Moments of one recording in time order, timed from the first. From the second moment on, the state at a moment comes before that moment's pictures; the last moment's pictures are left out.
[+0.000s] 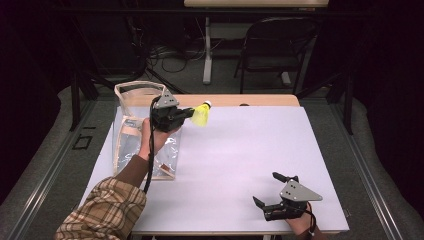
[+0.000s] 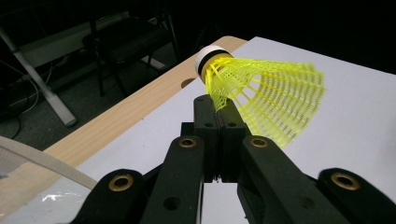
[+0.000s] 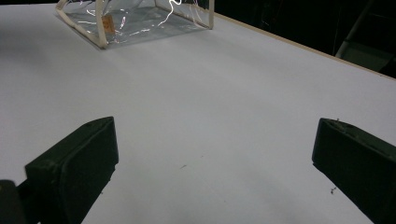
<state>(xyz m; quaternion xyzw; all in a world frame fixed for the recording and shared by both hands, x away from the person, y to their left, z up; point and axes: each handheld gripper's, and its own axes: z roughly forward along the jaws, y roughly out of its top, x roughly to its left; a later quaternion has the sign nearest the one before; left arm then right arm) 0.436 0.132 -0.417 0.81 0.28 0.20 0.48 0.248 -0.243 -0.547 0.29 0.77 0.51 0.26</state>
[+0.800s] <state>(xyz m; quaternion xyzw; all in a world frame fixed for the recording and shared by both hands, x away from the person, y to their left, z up) 0.438 0.142 -0.402 0.80 0.28 0.21 0.49 0.248 -0.243 -0.547 0.29 0.77 0.51 0.26</state>
